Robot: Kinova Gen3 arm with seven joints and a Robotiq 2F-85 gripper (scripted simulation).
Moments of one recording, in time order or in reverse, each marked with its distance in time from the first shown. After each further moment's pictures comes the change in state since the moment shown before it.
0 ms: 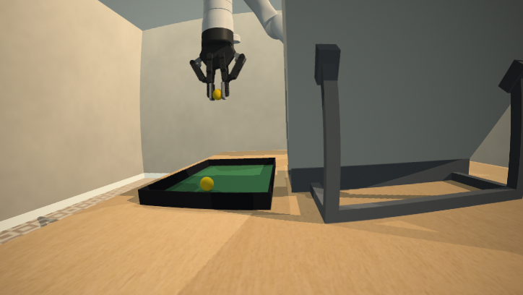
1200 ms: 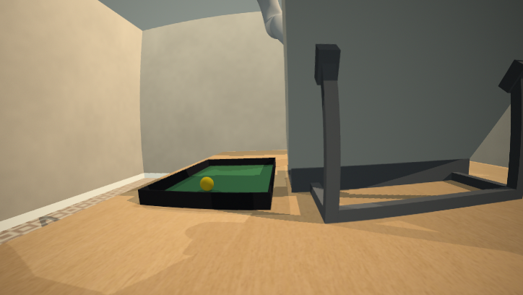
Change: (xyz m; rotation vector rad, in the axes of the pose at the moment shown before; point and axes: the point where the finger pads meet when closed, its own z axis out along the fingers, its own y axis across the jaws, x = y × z) arm -0.082 0.232 -0.155 -0.050 -0.036 -0.016
